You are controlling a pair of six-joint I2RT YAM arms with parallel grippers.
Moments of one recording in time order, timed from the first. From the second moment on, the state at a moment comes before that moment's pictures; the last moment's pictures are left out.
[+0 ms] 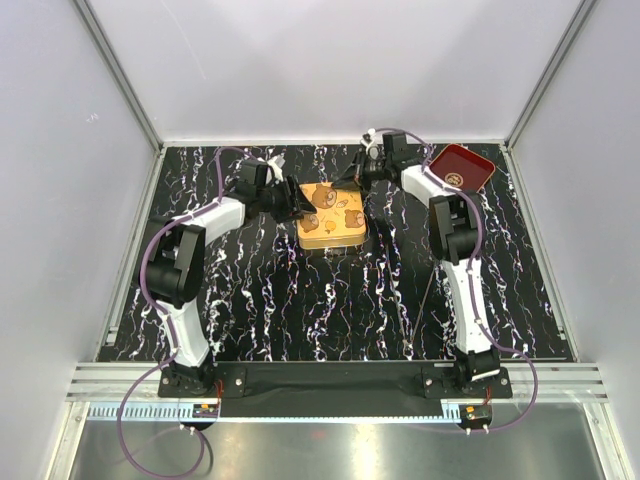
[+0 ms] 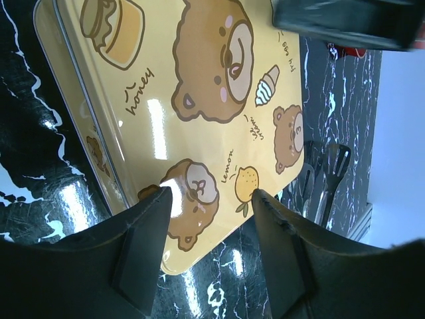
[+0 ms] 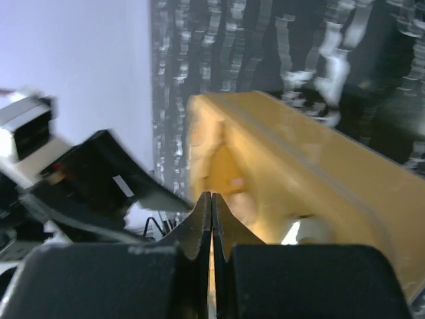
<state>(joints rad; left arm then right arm) -0.29 1.89 1.23 -0.07 0.51 -0.63 0.26 2.47 2.00 -0.15 -0.95 0.76</state>
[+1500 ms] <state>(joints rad) -0.30 0.52 0.79 -0.43 0.45 -0.27 0.34 0.60 0.90 -0.65 0.00 0.48</state>
